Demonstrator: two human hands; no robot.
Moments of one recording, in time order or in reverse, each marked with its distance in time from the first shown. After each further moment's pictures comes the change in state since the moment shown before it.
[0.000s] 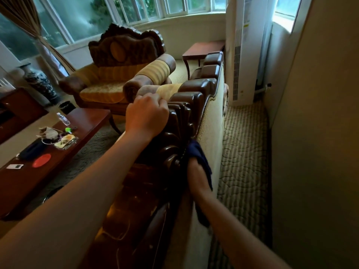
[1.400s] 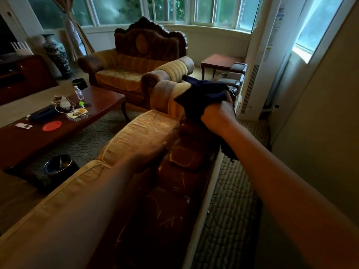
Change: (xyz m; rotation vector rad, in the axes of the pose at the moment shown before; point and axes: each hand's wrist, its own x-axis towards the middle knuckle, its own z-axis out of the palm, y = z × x) left_hand -0.176 -0.152 -0.002 -1.007 -0.749 -0.580; right_hand -0.046 -0.095 0.071 -1.696 -0.131 -0.599
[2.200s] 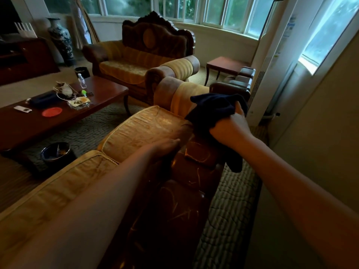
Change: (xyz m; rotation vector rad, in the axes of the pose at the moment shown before) left_hand 0.003 0.004 0.003 0.214 0.060 -0.007; right_hand -0.029 -0.015 0.013 0.087 0.105 -0.074
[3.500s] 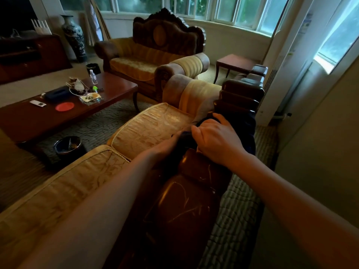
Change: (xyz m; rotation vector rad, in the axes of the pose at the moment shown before) left_hand -0.015 -0.027 -0.003 -0.338 0.019 0.070; right_hand -0.008 -0.037 0.040 0.034 0.087 -0.243
